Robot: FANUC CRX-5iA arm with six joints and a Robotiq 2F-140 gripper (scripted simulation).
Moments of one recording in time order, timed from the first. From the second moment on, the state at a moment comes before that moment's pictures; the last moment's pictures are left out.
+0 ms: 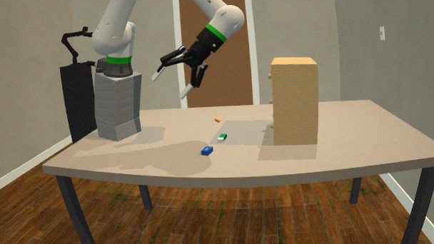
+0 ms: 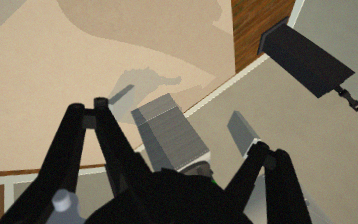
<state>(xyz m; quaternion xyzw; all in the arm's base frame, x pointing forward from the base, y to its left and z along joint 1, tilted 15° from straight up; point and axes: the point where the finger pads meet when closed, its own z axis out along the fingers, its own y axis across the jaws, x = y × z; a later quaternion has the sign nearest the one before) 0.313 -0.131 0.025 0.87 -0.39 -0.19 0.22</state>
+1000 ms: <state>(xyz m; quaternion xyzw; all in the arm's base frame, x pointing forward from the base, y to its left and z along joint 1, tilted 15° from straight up) 0.416 -0.008 0.188 0.99 0.03 0.12 0.05</state>
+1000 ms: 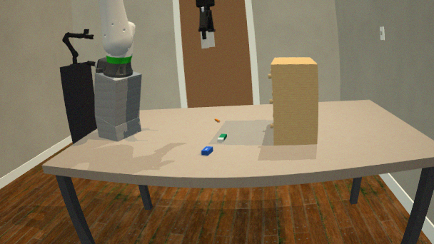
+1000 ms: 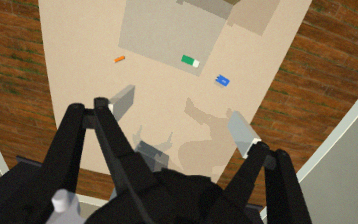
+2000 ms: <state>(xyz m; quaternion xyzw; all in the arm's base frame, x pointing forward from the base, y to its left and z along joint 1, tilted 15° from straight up) 0.464 0.010 0.053 0.99 0.00 0.15 0.00</state>
